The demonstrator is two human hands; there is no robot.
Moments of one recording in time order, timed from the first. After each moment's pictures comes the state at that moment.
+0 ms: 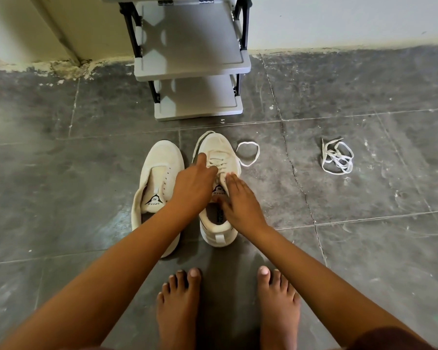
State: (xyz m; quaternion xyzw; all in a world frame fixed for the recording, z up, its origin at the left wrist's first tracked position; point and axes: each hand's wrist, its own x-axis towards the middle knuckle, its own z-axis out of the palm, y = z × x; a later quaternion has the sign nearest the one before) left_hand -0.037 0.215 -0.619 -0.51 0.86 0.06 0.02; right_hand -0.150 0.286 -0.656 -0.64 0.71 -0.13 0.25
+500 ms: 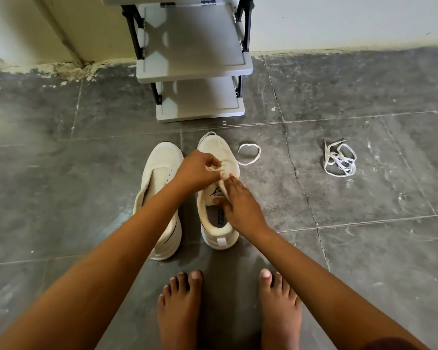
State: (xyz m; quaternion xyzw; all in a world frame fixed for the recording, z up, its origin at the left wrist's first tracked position) left_hand -0.038 0.189 -0.600 -0.55 0.74 0.38 -0.08; right_hand -0.150 0.279 -0.664 -0.65 0.70 -0.13 0.27
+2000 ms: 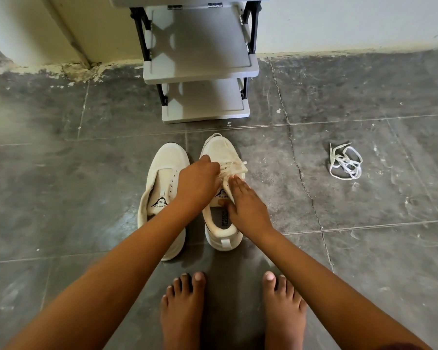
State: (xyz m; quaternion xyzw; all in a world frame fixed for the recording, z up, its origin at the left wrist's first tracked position) left_hand -0.037 0.205 -0.611 -0.54 0.83 0.12 -0.04; right_hand -0.151 0.281 -0.664 -0.67 0.70 -0.12 0.22
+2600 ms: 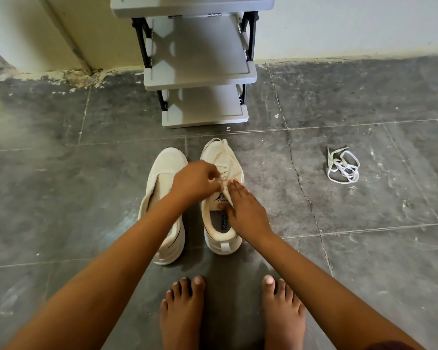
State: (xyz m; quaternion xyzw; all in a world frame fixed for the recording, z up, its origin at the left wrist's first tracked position) left_hand -0.027 0.191 -0.601 -0.54 0.80 0.26 -0.04; right_hand -0.151 0.281 -0.664 -0.67 0.70 -0.11 0.21
